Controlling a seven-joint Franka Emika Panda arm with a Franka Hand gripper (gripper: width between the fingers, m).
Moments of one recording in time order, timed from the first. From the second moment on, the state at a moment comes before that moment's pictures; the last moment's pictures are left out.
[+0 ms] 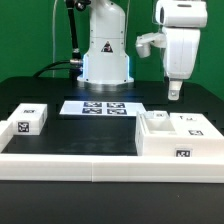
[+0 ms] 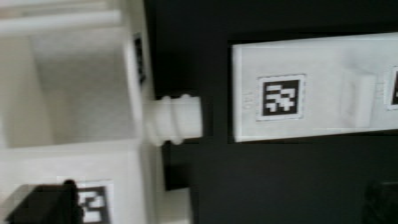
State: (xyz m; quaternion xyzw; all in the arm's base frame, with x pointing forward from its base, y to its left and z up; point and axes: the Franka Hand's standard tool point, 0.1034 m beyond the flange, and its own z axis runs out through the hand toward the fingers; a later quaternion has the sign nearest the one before) arm 0.475 0.095 0.083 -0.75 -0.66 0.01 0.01
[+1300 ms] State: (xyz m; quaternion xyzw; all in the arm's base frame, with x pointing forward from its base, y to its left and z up) arm 0.402 0.099 0.022 -0.75 -0.66 0.01 0.04
